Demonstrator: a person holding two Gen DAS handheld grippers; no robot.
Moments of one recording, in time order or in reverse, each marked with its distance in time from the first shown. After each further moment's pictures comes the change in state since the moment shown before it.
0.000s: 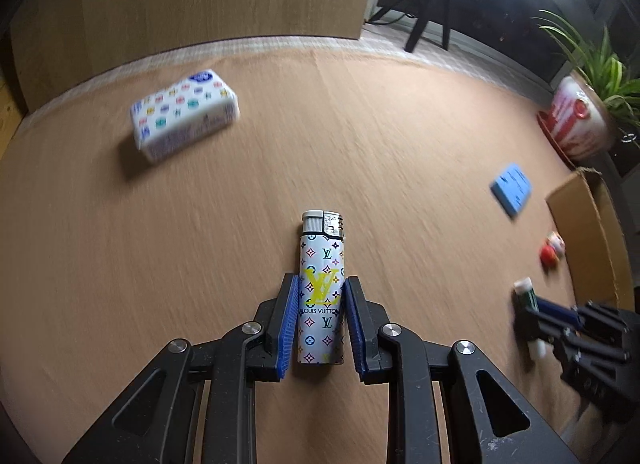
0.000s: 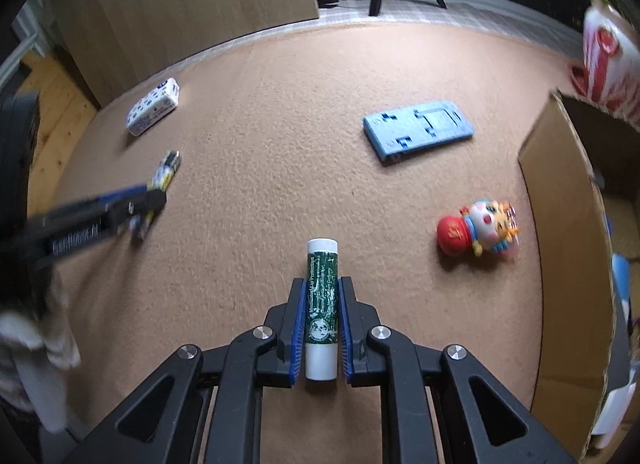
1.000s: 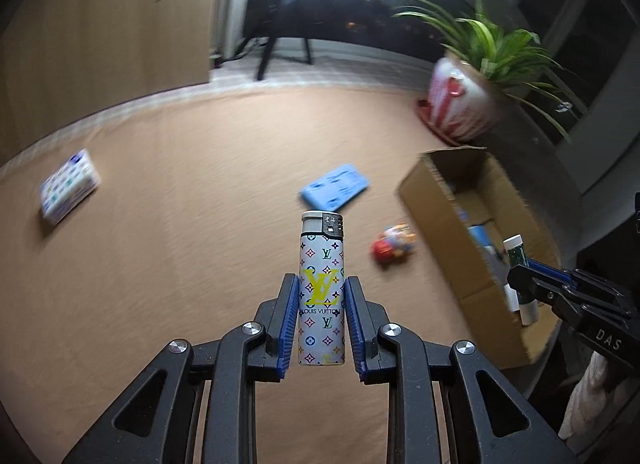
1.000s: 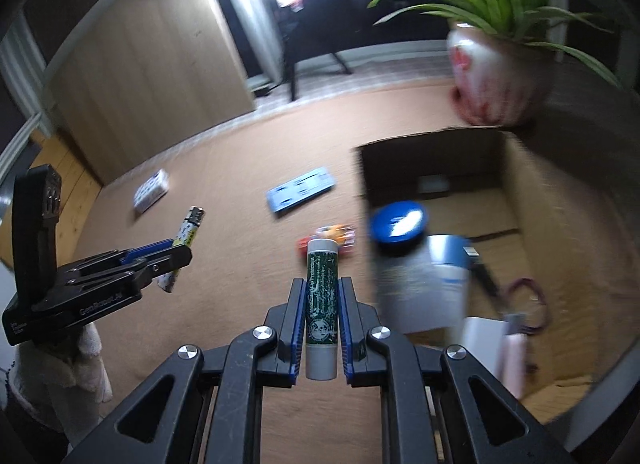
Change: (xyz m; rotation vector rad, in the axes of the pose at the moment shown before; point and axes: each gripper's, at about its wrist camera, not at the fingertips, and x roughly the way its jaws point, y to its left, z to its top) left arm -0.048 -0.142 -0.005 0.182 -0.065 -0.203; right arm -0.132 -0.090 -0.033 0.150 -0.229 -0.052
